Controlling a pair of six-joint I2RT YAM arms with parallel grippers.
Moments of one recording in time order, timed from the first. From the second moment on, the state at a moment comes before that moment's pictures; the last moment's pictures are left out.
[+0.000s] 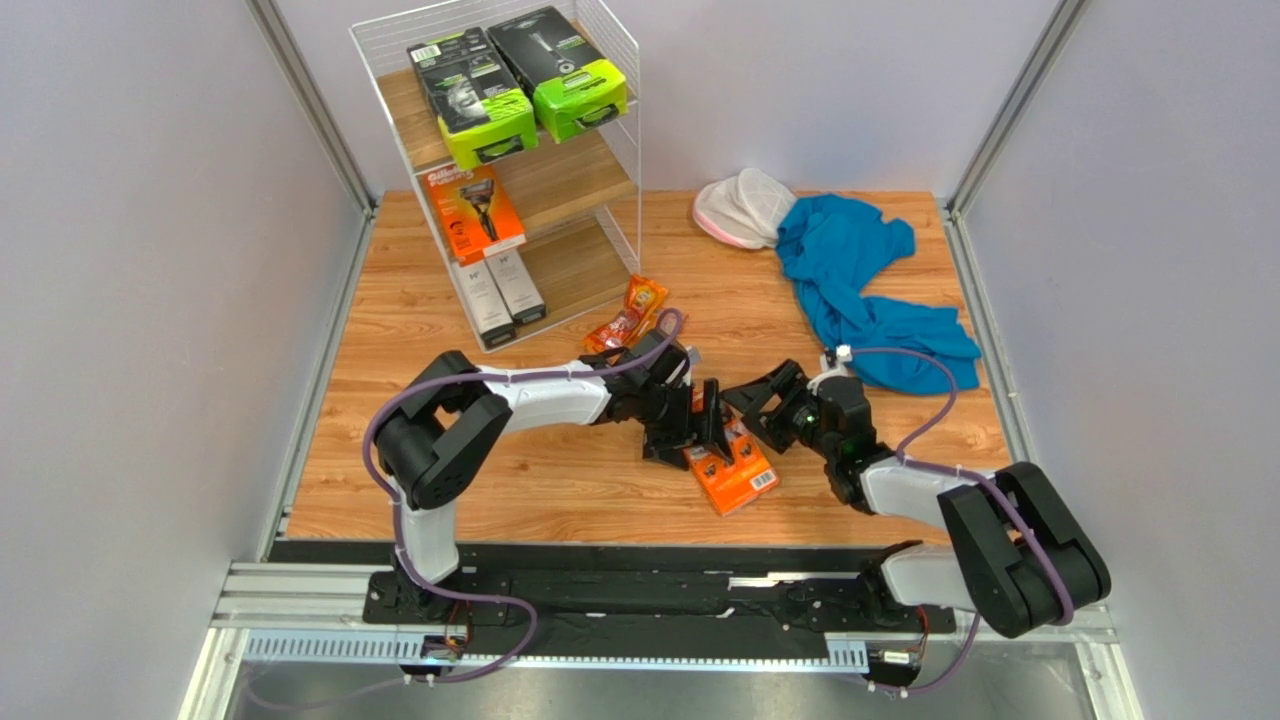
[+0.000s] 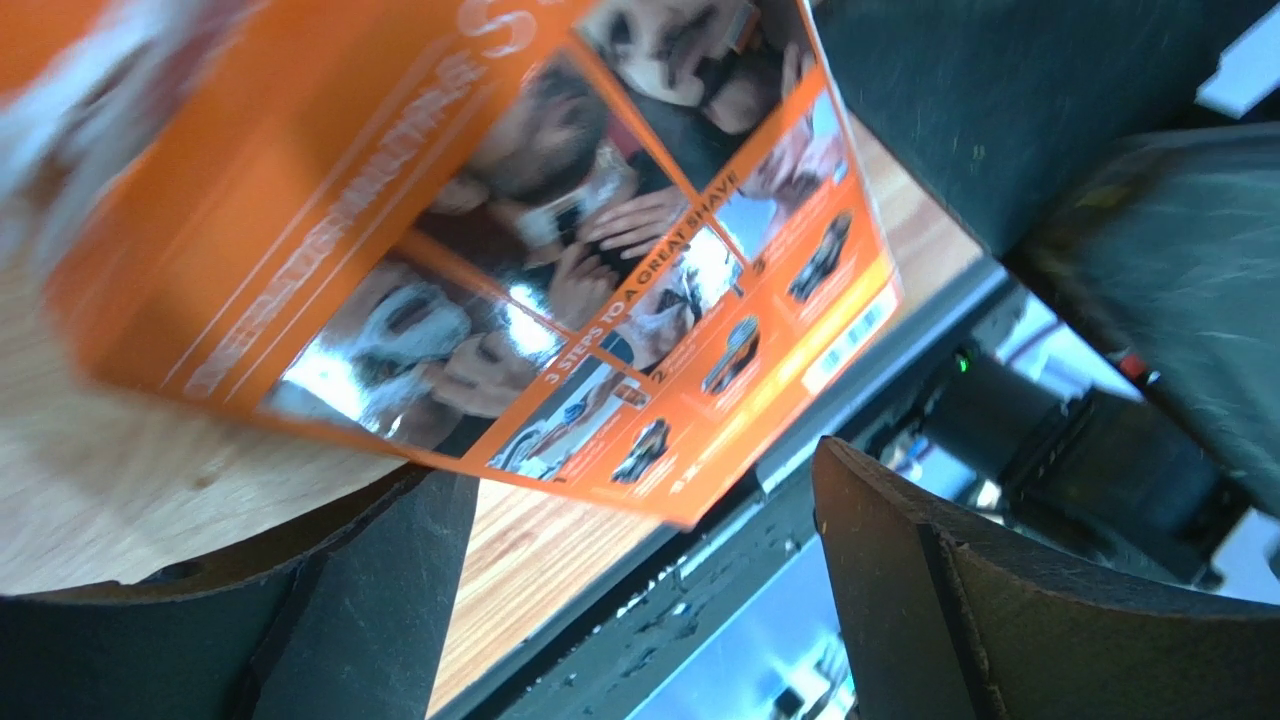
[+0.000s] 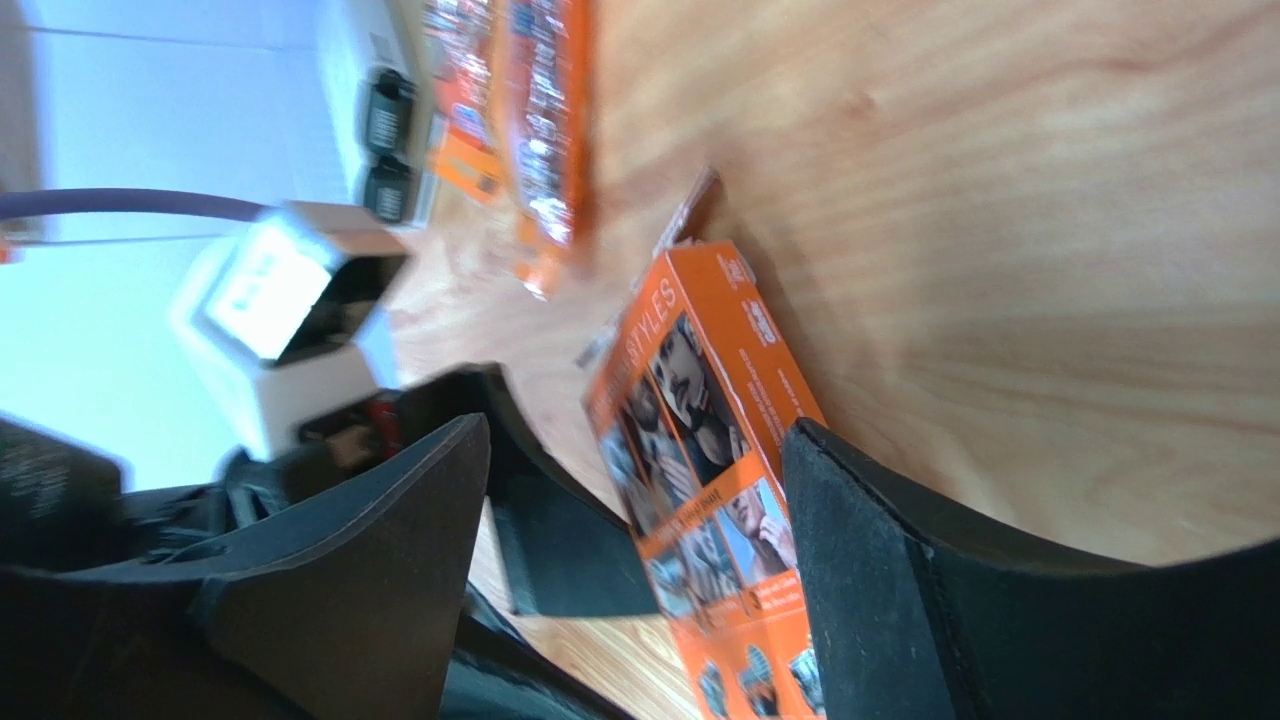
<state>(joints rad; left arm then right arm) -0.85 1.87 1.11 -0.19 0.46 -0.89 0.37 1.30 0.24 0.66 -0.26 1.16</state>
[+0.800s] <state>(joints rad) -0.71 1.79 1.06 -0.27 0.29 -0.92 0.39 1.25 0.50 -0.23 -0.27 0.97</state>
